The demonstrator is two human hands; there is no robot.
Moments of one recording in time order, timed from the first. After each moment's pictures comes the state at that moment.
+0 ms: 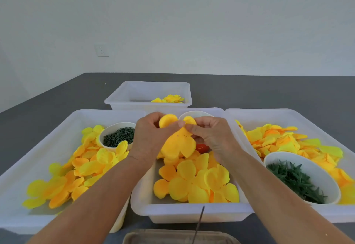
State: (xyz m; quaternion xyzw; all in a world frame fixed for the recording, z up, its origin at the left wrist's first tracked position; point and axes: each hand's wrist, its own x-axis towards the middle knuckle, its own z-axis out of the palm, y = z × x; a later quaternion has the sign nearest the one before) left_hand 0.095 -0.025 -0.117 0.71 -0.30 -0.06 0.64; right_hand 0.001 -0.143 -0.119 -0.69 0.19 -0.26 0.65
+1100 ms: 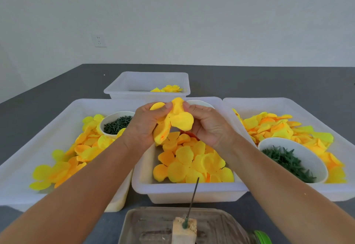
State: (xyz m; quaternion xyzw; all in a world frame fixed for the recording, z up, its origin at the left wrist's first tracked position) left_hand 0.100 -0.020 -0.111 0.53 -0.22 -0.29 0.77; right_hand 0.014 -0.144 -0.120 -0.51 0.10 -0.16 0.84
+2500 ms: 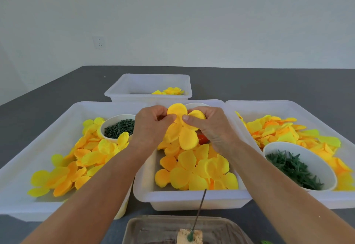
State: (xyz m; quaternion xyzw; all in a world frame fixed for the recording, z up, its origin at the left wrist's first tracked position) left_hand 0.101 -0.022 -0.118 0.76 -0.36 0.00 0.54; right_hand 0.005 -0.140 -0.119 -0.75 0.18 -0.28 0.58
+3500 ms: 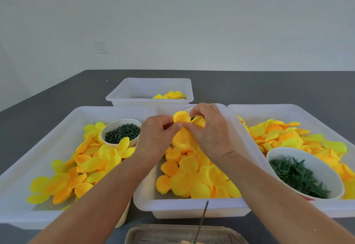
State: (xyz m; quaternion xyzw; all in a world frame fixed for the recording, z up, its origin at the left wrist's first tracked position) left_hand 0.096 -0.026 -0.126 0.73 -0.37 -0.04 0.57; right_hand 0.013 -0.136 -0.129 -0.83 0.19 -0.41 0.32
